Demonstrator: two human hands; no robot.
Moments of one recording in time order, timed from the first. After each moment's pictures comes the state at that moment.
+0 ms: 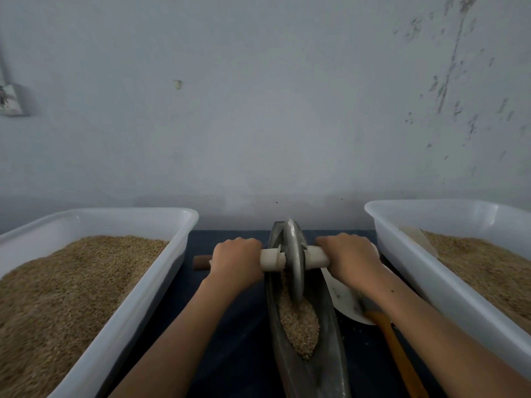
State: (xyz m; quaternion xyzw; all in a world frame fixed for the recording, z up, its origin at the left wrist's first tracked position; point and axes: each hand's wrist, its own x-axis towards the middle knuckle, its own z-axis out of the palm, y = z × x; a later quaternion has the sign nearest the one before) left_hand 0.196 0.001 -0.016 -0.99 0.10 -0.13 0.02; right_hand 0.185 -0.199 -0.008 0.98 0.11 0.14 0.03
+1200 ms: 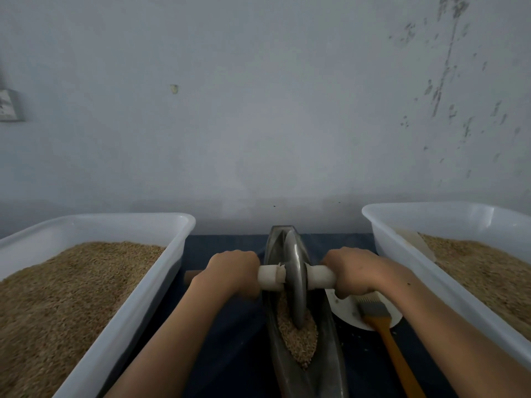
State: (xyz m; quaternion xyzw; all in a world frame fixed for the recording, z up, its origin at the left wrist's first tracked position) left_hand 0.193 0.003 -0.007 -0.99 0.12 0.03 0.03; right_hand 0.183 -0.207 0.007 0.99 0.13 -0.09 0.05
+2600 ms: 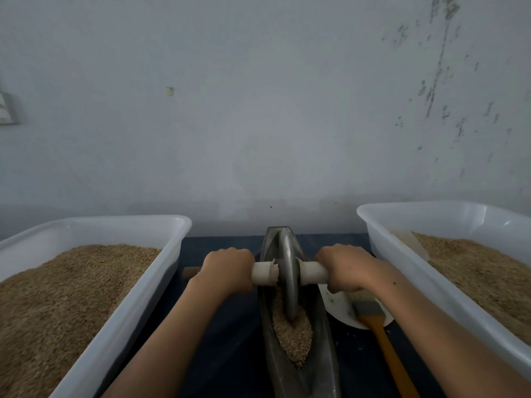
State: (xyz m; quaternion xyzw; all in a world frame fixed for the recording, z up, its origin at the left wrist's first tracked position) left_hand 0.195 0.002 -0.007 -0.99 0.11 -0.02 0.06; right_hand 0.181 -0.204 0.007 0.99 0.12 -0.04 0.06
